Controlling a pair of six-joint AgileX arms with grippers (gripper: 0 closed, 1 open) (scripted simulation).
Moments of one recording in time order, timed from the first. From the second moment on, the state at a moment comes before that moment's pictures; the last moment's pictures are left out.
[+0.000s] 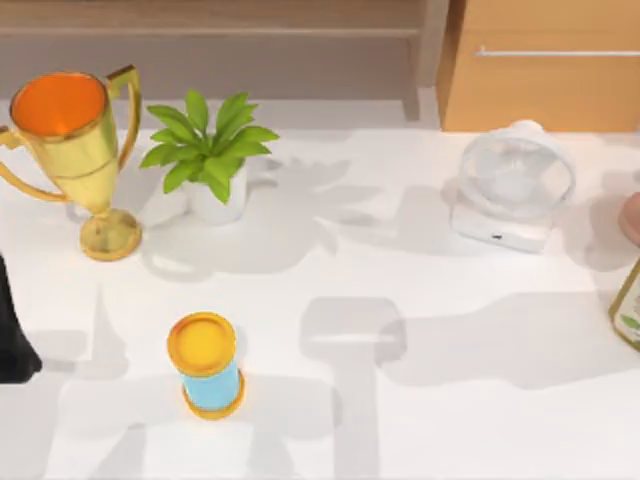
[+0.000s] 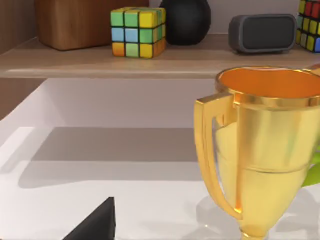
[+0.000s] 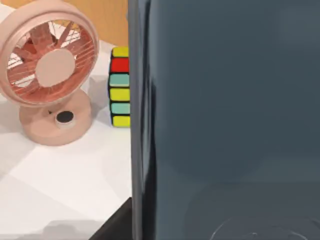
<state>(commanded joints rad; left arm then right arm) 0.00 0.00 0.00 0.00 0.00 0.00 -1.12 1.89 1.56 -1.22 -1.10 -1.57</state>
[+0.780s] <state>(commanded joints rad) 0.00 0.00 0.00 0.00 0.00 0.00 -1.10 1.85 1.47 -1.08 -1.07 -1.49</state>
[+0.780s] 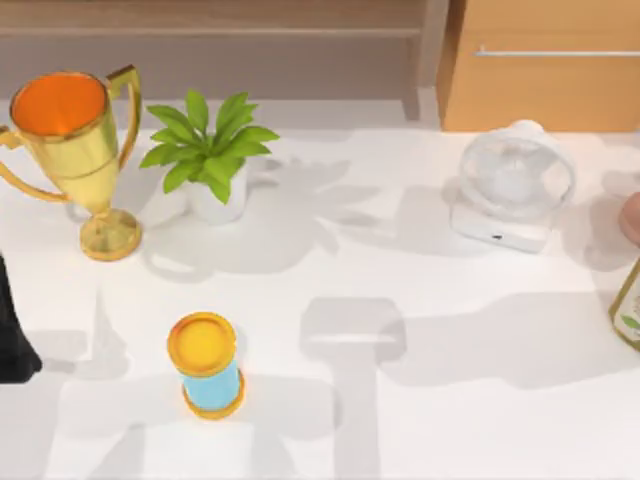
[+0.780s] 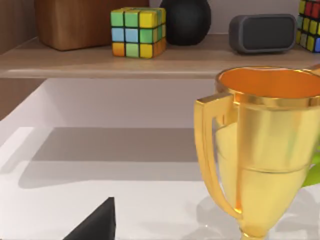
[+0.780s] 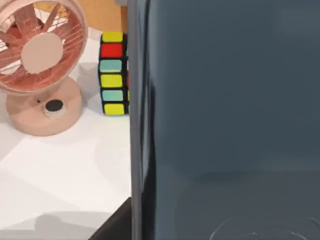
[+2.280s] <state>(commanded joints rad) 0.00 0.00 0.00 0.00 0.00 0.00 -1.01 1.86 1.39 -0.85 -1.11 -1.31</state>
